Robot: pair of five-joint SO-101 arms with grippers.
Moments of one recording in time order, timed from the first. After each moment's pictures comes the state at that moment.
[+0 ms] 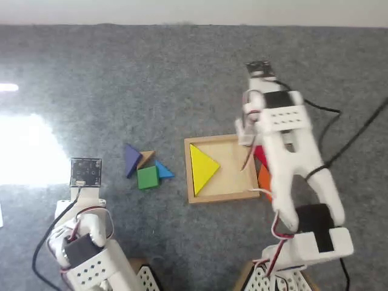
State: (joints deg) left arm -38.0 -101.7 96.9 71.2 -24.7; right arm -10.7 1.8 8.5 78.5 -0.9
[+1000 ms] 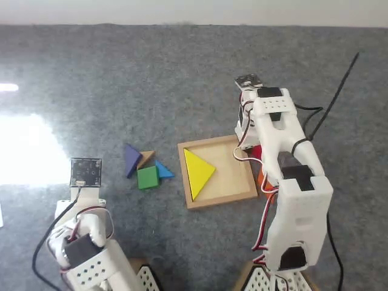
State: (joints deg) left arm -38.0 -101.7 96.9 71.2 -24.7; right arm -11.5 28.7 -4.9 75.4 8.8
